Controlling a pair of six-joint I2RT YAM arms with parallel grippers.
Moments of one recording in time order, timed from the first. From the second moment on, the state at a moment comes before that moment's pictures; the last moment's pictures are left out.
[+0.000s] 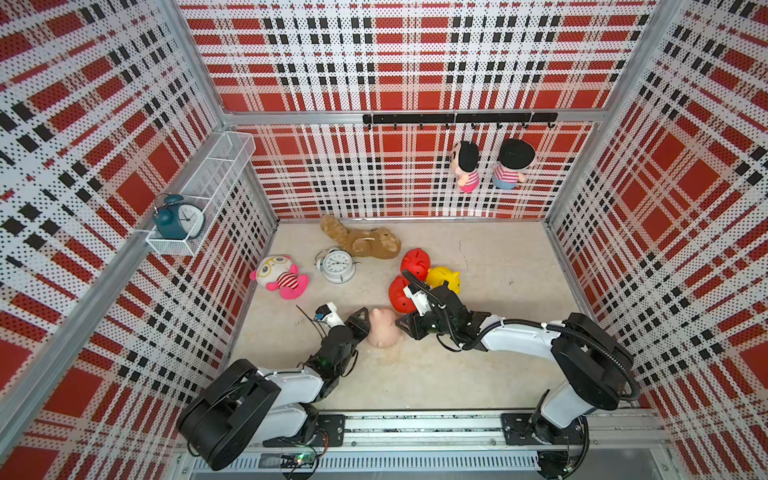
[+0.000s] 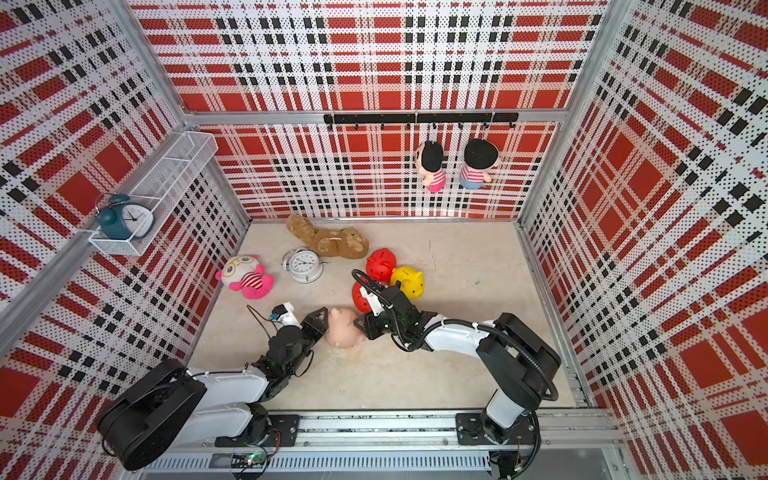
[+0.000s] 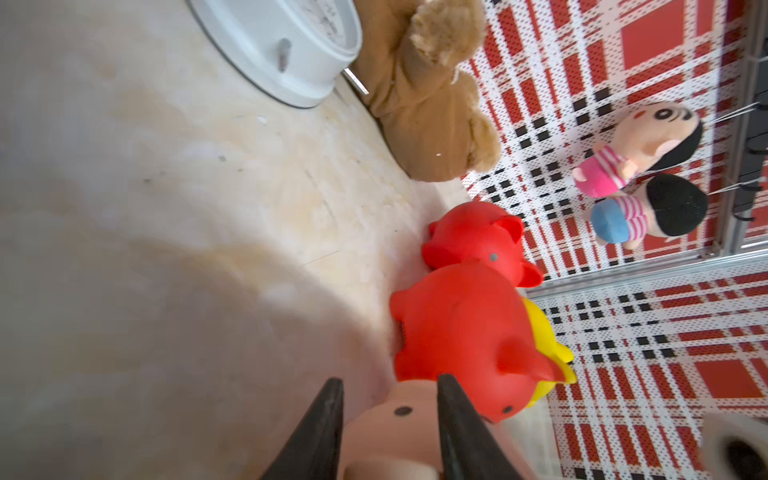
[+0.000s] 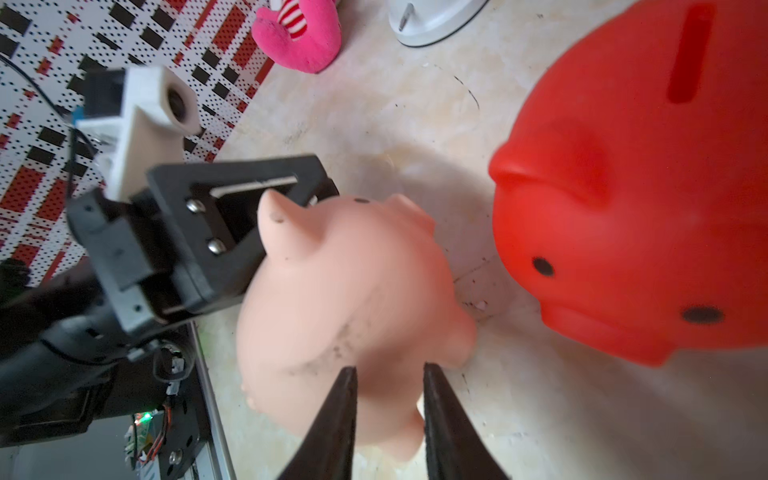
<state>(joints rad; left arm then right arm) -0.57 1.24 0.07 0.83 -0.29 -1.10 0.85 1.63 0.83 0.22 -0.29 0.46</state>
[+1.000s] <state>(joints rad) -0.44 1.01 0.28 0.30 -0.07 -0.69 0.85 1.72 0.87 0.26 -0.29 0.43</state>
